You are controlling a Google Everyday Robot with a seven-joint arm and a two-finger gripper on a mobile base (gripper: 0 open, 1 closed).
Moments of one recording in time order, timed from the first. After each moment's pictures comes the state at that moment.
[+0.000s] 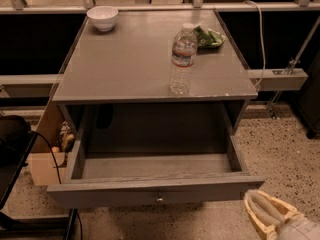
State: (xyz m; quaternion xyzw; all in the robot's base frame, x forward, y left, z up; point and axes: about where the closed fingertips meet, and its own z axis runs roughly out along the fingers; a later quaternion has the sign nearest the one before) arm 0.317 -0.192 0.784 -0.26 0.79 0.05 0.56
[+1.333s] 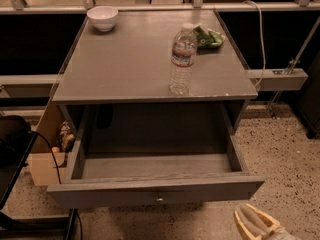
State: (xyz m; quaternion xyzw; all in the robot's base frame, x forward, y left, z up) arm 0.321 -0.189 0.708 -0.21 0.76 0.13 0.60
